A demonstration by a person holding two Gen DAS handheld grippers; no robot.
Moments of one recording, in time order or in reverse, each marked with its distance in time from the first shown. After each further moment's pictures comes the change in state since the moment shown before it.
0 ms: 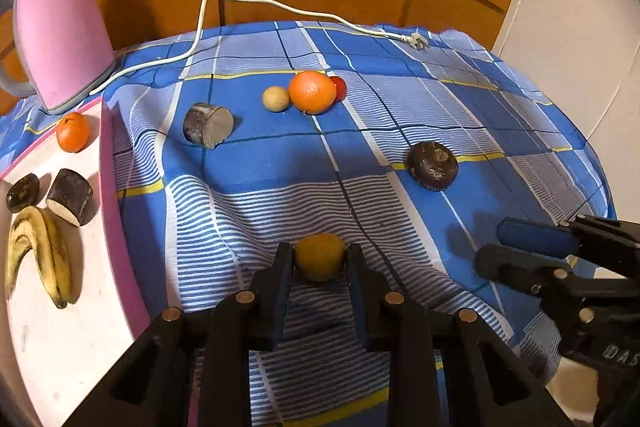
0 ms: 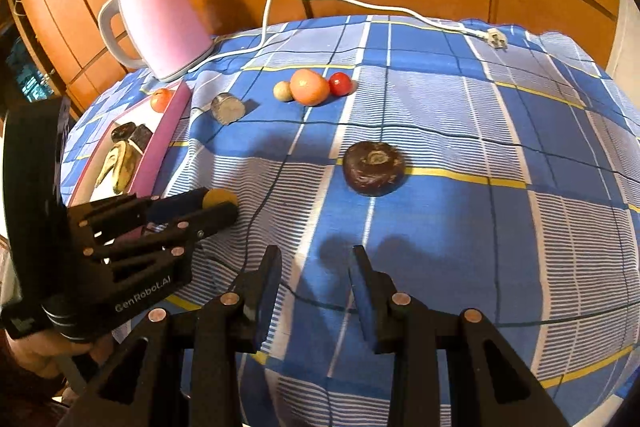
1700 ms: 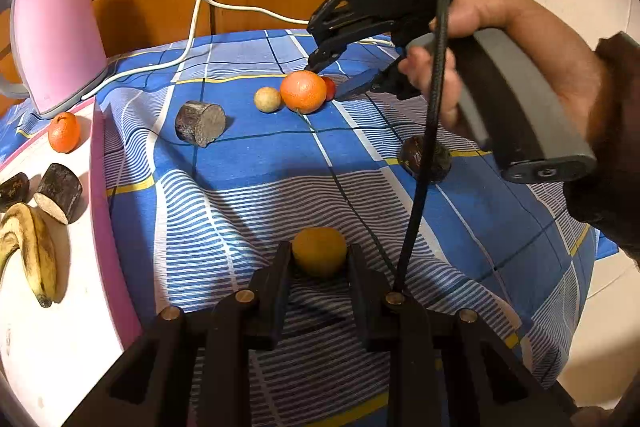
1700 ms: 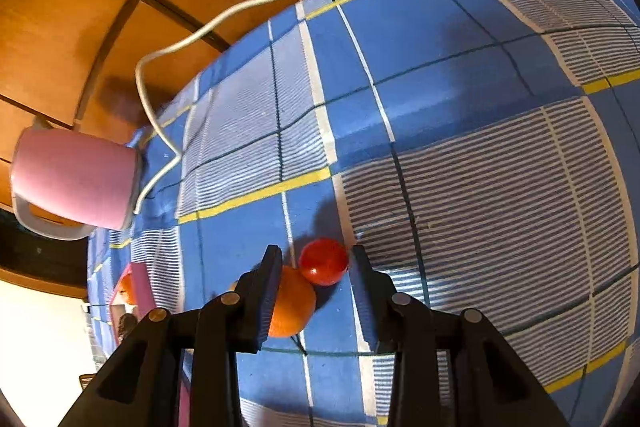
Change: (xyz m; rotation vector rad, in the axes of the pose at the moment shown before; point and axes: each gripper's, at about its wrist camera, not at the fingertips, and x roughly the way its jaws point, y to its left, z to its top) left arm -0.001 0.002 -0.012 0.027 -0.060 -0.032; right arm 0.135 -0.057 0.163 0.487 0.148 0.135
